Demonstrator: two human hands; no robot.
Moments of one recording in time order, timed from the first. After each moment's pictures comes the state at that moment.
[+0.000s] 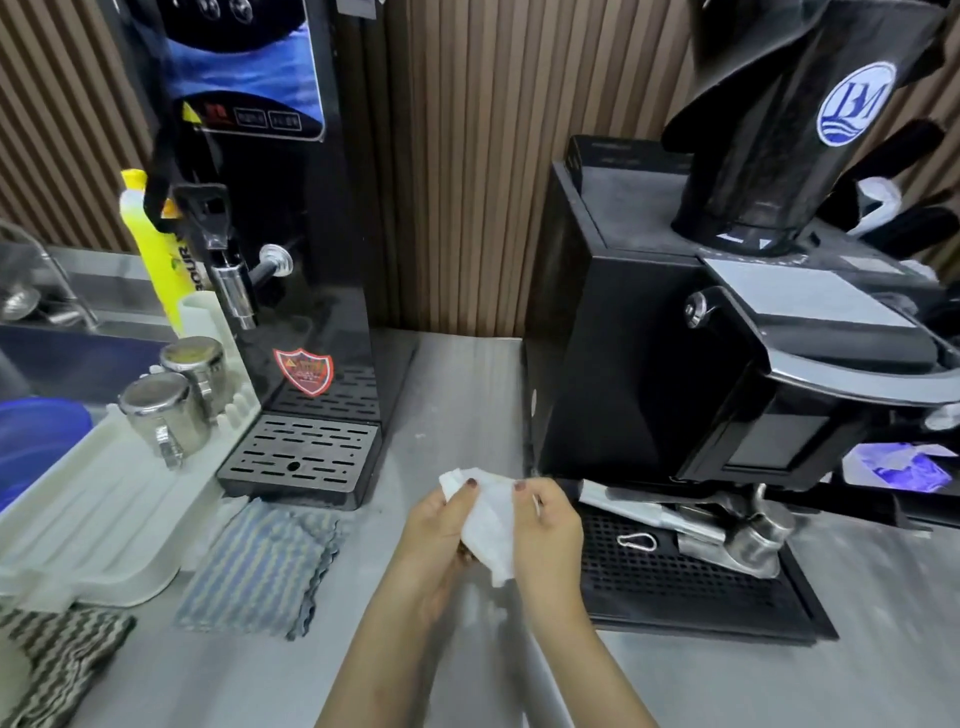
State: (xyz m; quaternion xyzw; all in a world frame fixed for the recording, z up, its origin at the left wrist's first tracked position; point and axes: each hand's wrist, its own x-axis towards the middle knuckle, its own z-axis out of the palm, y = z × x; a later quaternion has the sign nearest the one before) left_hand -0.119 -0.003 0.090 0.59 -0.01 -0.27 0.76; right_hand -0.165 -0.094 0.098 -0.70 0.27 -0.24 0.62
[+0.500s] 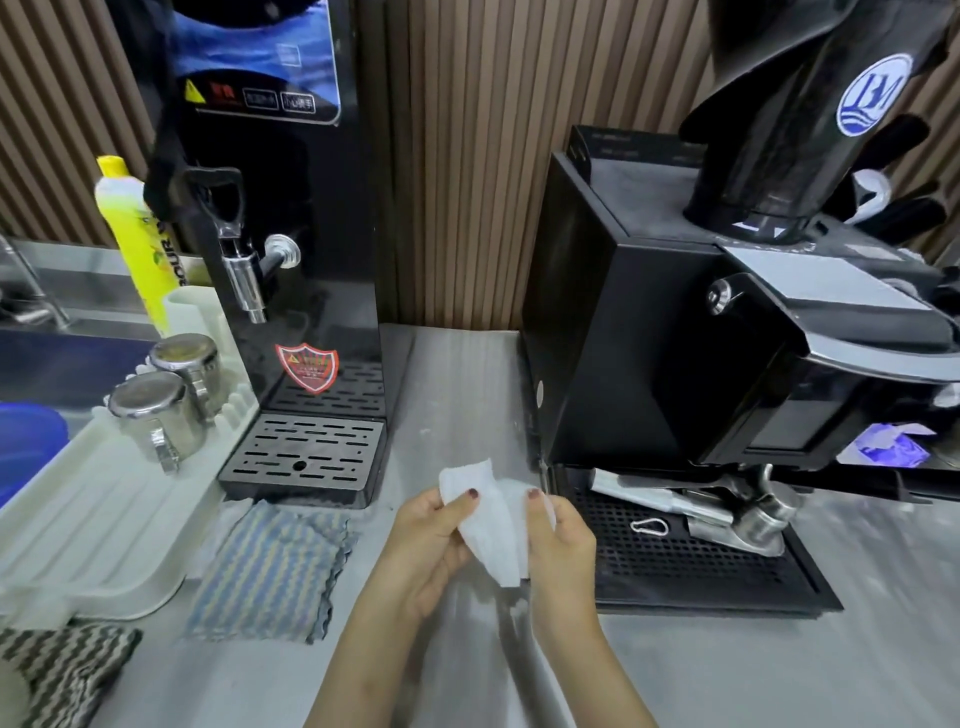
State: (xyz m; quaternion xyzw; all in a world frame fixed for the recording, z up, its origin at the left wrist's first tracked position) left_hand -0.104 0.027 0.085 0.54 0.01 -0.31 0.79; right_hand -0.169 -0.070 0.083 -0.60 0.32 -0.23 0.70
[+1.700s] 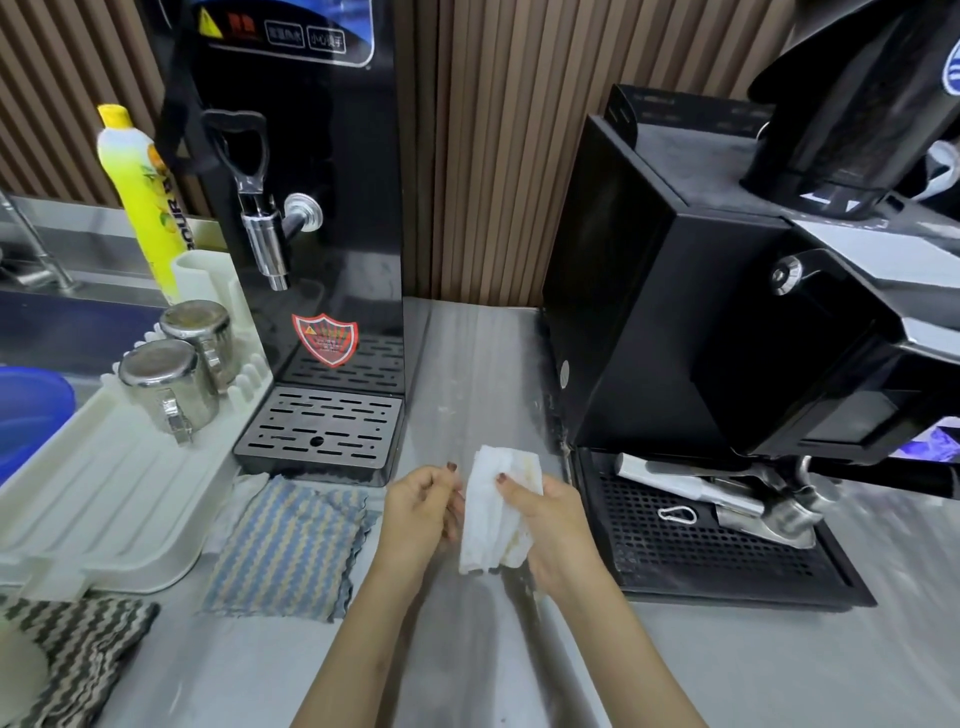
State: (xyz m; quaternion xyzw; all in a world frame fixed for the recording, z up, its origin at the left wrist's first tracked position) left_hand -0.081 0.045 0.053 0.66 0.00 -0.16 0.73; right_hand -0.135 -0.069 0.071 -0.55 0.31 -0.06 0.77
